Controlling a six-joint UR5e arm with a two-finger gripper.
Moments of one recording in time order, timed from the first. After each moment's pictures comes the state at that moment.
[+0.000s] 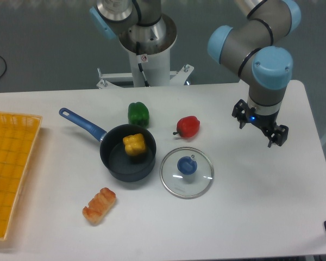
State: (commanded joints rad) arm 2.74 -1.93 -1.56 -1.14 1.64 1.44
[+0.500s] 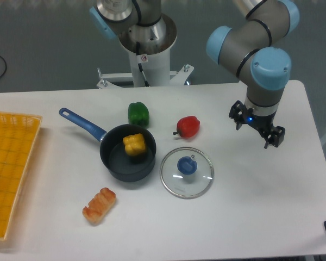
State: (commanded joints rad) arm 2.75 -1.93 -1.58 -1.14 1.62 1.43
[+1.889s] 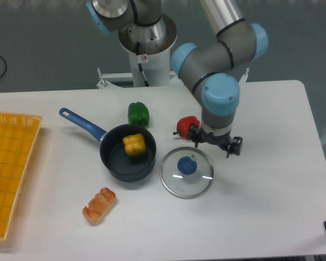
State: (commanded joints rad) arm 2.51 -1.98 -1.62 -1.11 1.69 0.90
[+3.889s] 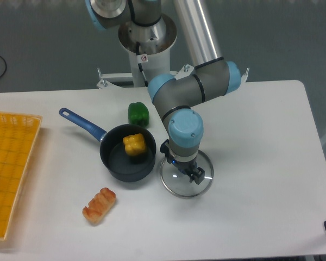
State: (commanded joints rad) arm 2.46 -2.04 -1.69 -1.02 1.58 1.17
